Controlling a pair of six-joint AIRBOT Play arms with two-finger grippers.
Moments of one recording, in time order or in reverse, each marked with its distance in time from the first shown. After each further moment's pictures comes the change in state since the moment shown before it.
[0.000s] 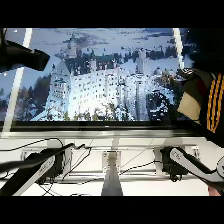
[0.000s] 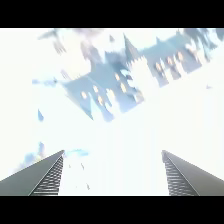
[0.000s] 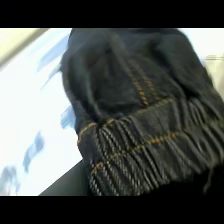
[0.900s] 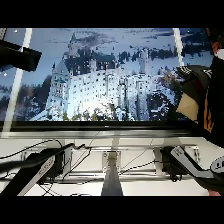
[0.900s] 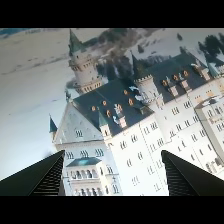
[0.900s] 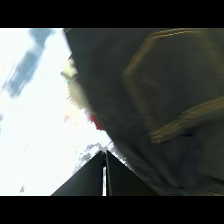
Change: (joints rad) left arm 0.008 0.059 0.003 0.007 0.004 0.000; right arm -0.325 0.050 0.058 0.187 0.384 -0.127
